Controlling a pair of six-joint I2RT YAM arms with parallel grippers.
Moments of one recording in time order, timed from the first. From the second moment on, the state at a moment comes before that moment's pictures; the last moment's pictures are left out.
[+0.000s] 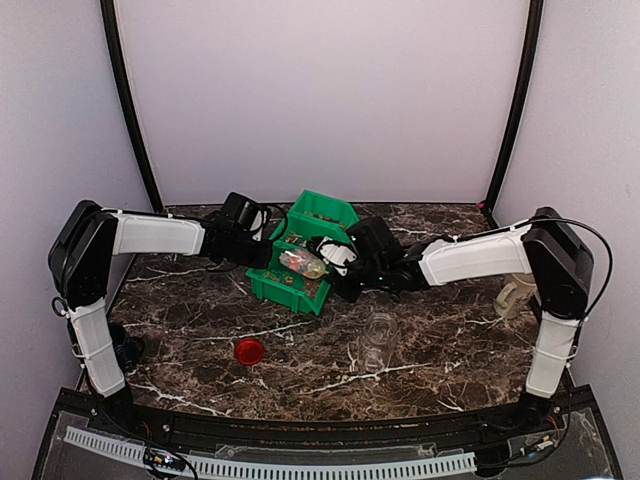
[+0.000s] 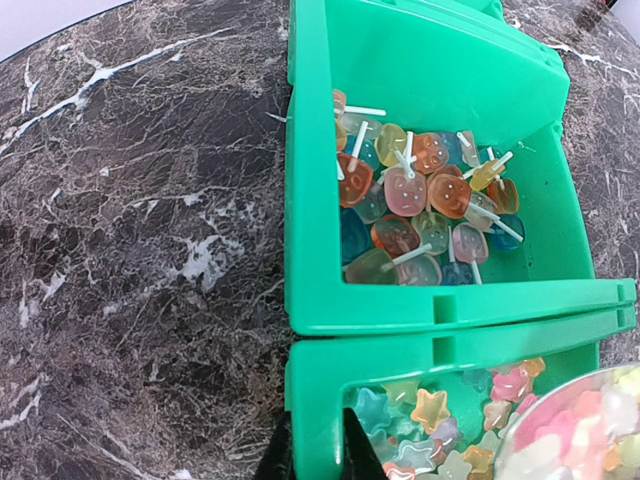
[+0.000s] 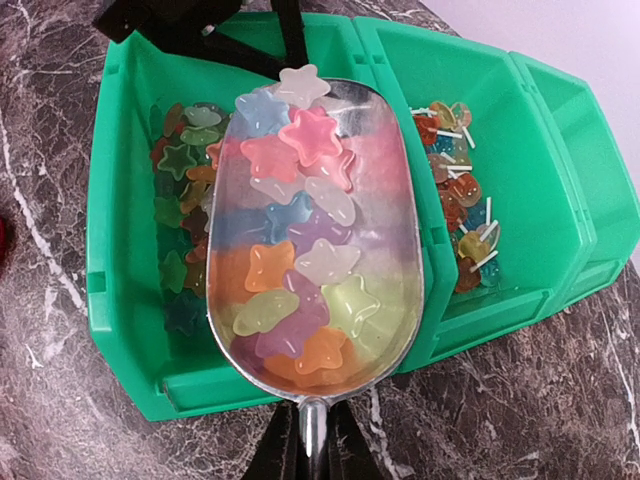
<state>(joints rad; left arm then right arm) -0.56 1.88 1.26 -0.21 -0.06 -0.26 0.87 1.88 1.19 0.00 0.00 -0.27</state>
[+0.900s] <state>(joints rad) -0.50 1.88 1.25 -0.18 0.04 -0.30 0.78 1.64 0.95 0.23 0.03 -0.14</state>
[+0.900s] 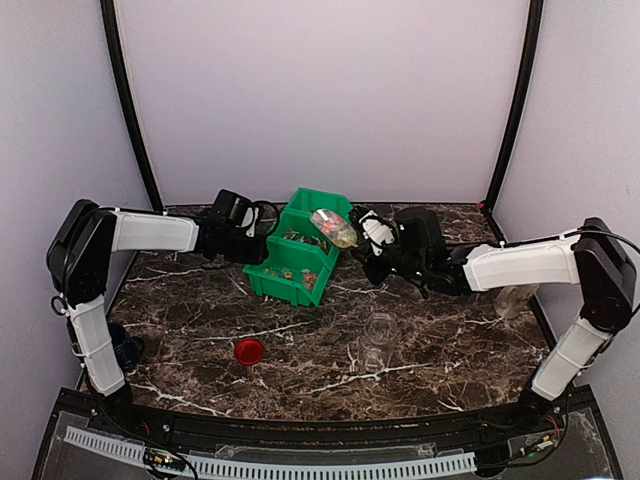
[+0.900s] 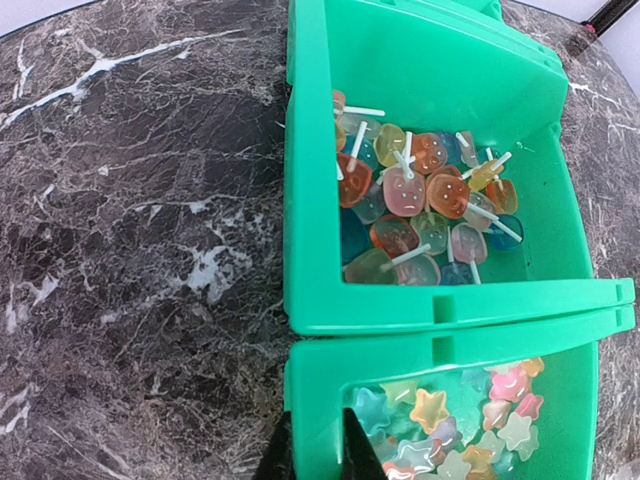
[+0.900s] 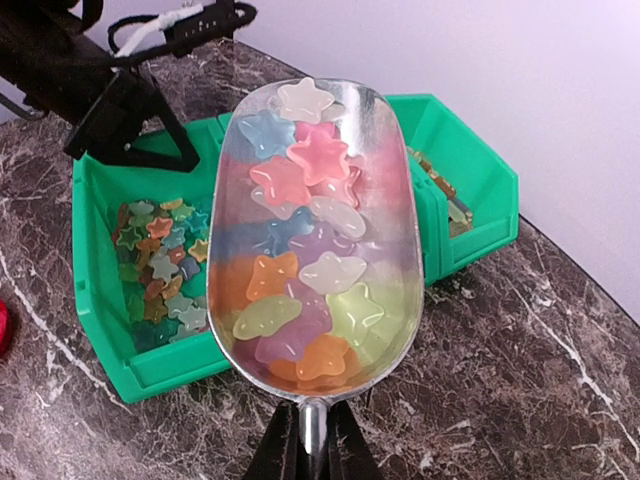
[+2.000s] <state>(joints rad) -0.48 1.95 1.28 -0.10 0.19 -0.22 0.78 1.49 0.94 0.06 0.17 -0.10</state>
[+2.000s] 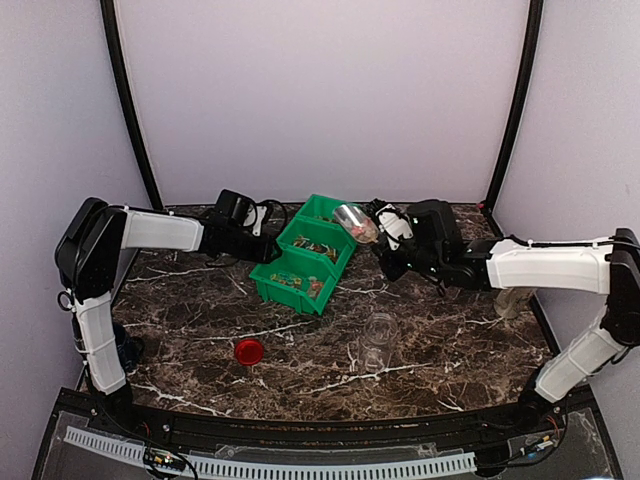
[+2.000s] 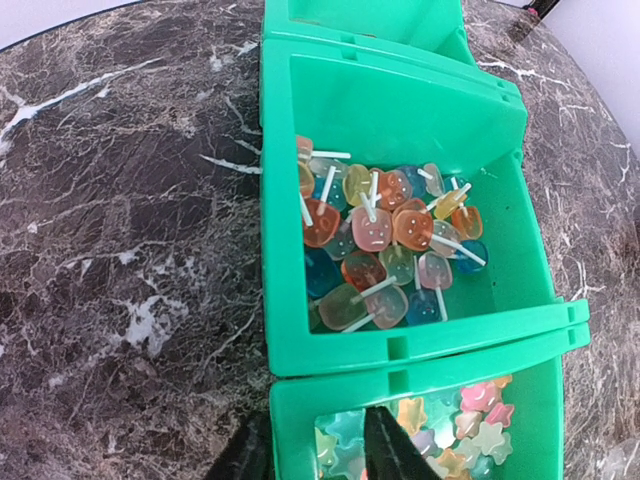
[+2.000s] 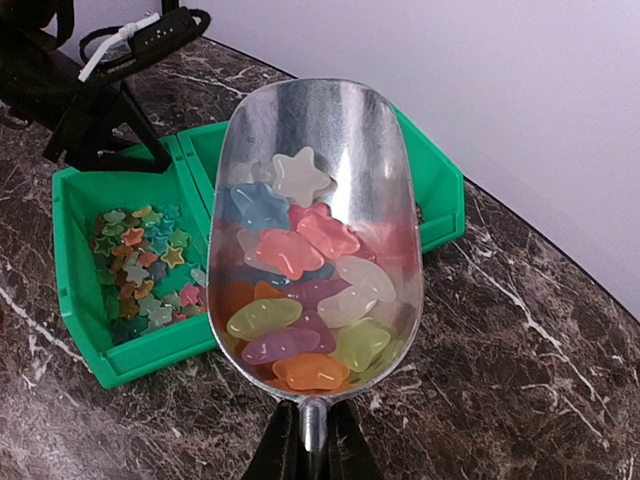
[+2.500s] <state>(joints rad) -0.51 1.81 1.29 -0.06 0.23 -0.25 0.77 1.35 0.95 -0.15 0.33 -0.03</state>
